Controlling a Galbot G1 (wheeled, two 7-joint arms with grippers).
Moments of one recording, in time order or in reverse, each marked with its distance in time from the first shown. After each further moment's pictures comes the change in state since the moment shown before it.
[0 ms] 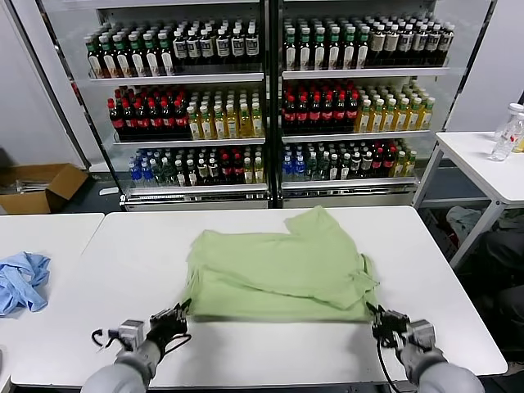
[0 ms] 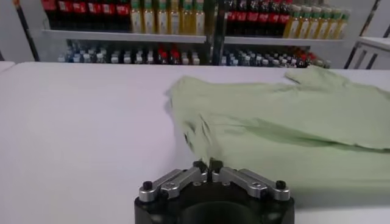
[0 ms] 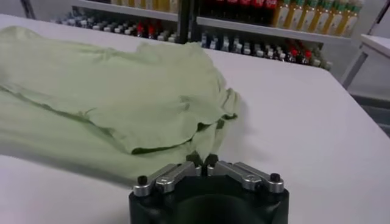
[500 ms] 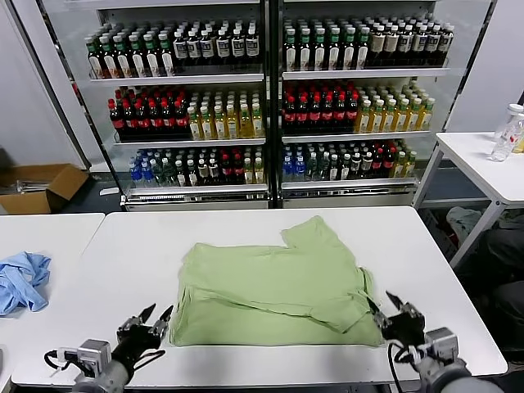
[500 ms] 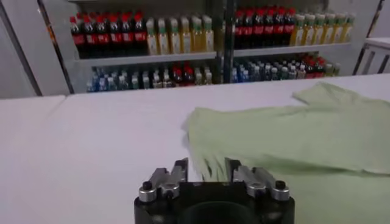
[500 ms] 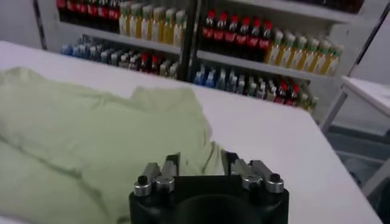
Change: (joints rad) left arm 0.049 0.091 -0.115 -0.113 -0.050 -0.005 -0.035; right arm 0.072 -0.025 0.045 0.080 0.059 -0.003 0.045
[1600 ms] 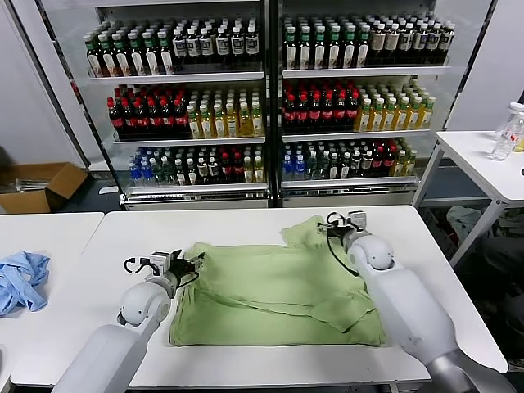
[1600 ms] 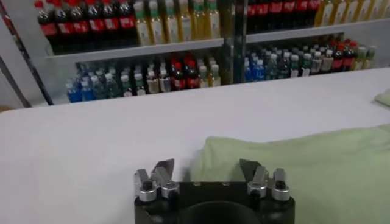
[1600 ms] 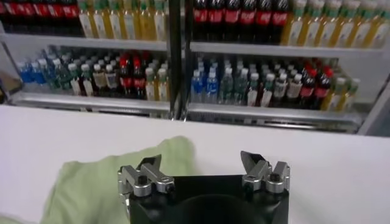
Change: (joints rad) left arm -0.768 -0.034 0.467 0.748 -0.024 -0.026 -0.010; right arm 1.073 0.331 -0.582 -1.104 0.080 0.002 -0.049
